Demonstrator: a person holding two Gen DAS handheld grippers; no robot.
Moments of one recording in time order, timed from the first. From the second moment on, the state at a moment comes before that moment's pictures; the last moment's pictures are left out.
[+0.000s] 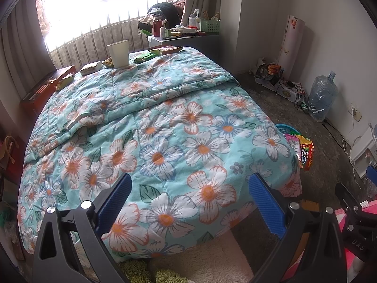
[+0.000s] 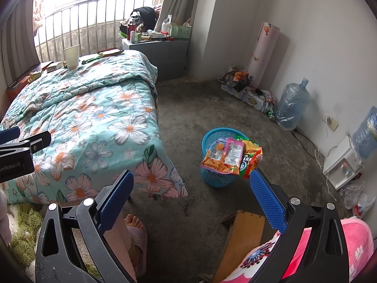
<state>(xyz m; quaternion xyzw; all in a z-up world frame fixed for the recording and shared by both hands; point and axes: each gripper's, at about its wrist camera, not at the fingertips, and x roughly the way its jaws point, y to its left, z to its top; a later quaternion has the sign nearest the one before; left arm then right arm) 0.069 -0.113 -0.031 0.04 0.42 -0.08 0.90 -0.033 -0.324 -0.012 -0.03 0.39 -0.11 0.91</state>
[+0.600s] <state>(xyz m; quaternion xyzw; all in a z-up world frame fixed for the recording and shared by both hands) 0.068 -0.113 -0.032 0.04 0.43 -0.08 0.90 -0.033 -0.323 -0.012 -0.03 0.39 -0.12 0.91</state>
